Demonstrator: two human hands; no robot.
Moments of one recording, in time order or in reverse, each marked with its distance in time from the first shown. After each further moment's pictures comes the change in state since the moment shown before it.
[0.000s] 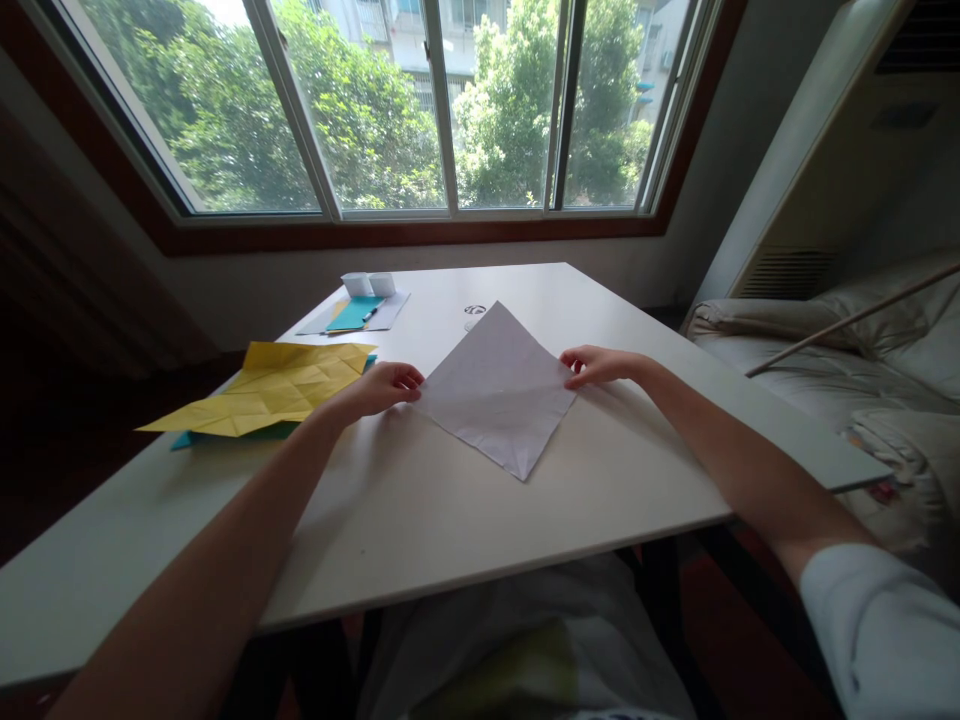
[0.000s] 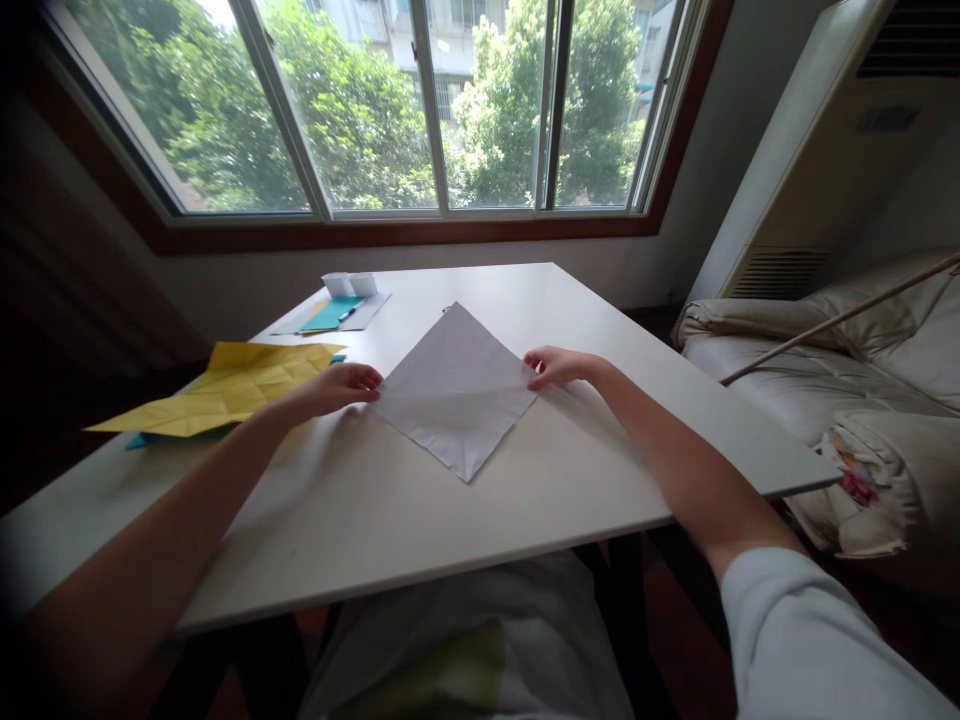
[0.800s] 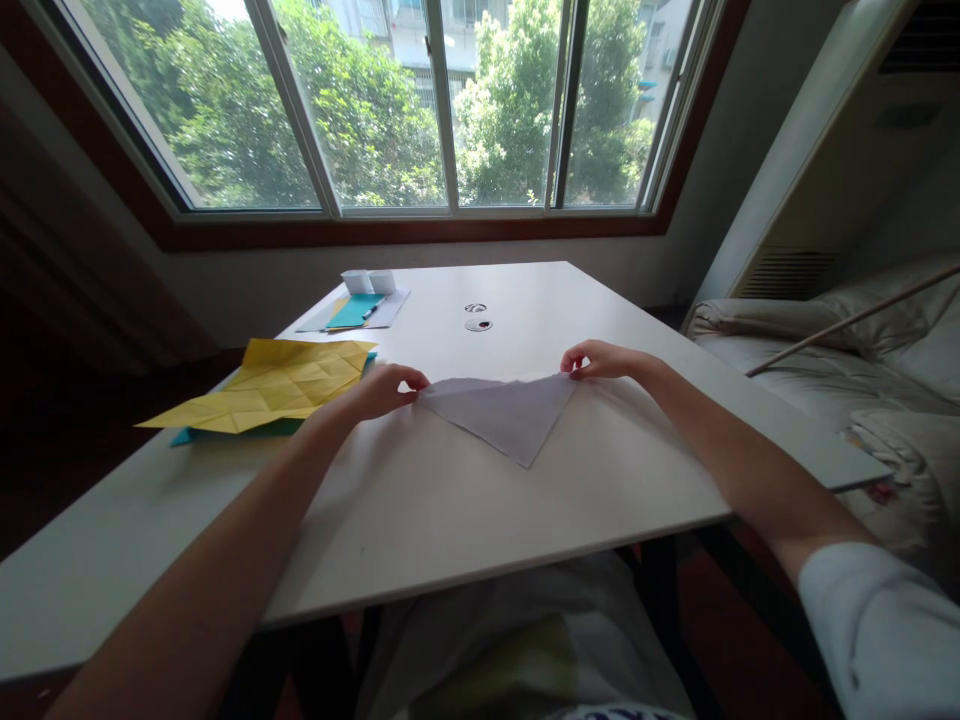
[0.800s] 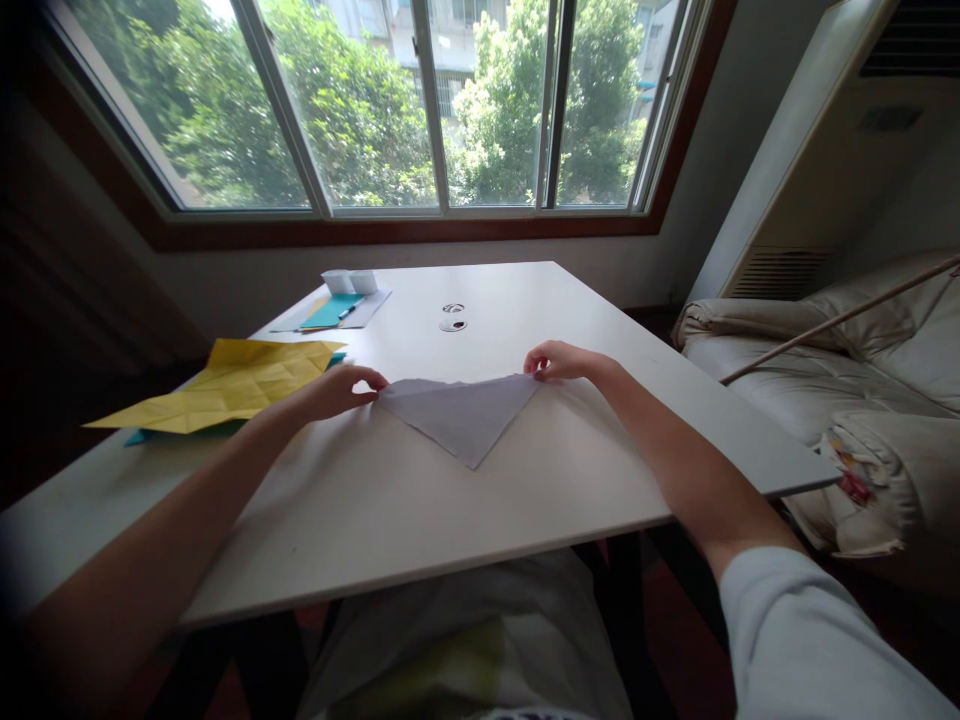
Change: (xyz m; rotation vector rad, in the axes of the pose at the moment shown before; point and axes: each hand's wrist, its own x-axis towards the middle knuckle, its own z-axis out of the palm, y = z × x) left_hand -0.008 0.008 0.001 0.376 0.003 0.267; right_hand -0.001 0.005 -0.006 -0.109 0.050 -0.135
